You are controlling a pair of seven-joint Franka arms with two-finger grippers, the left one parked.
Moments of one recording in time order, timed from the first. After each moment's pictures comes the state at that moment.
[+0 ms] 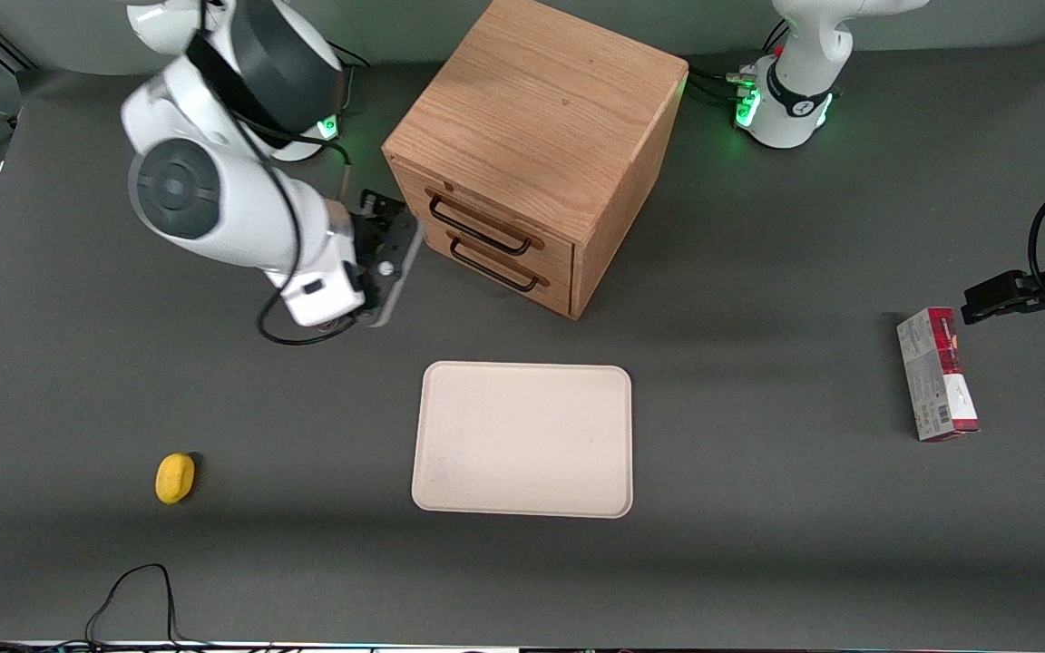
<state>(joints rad) 0.40 0.38 0.12 -1.33 0.24 1.50 -0.61</state>
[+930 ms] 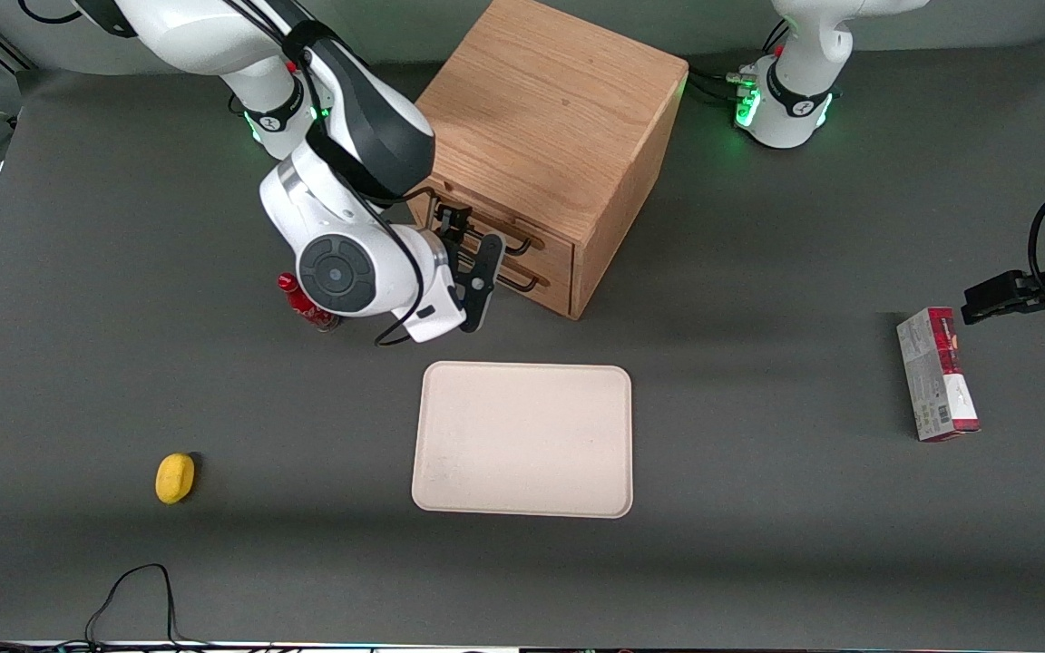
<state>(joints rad) 0.45 0.53 0.17 -1.31 0.32 1.50 -0.59</state>
